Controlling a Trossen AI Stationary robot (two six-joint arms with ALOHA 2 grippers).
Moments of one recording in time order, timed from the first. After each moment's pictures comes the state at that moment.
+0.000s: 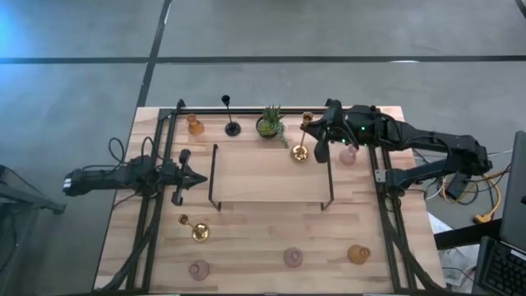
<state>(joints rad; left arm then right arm) 0.03 0.02 0.01 0.03 0.11 -0.02 -0.17 1.10 1.09 -0.31 0.18 0.11</state>
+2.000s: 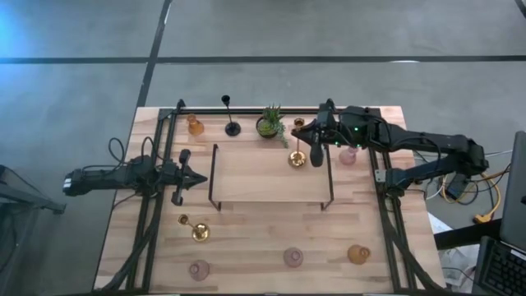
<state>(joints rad) 0.03 0.02 0.01 0.03 0.11 -0.02 -0.19 1.15 1.04 -0.14 0.02 0.10</state>
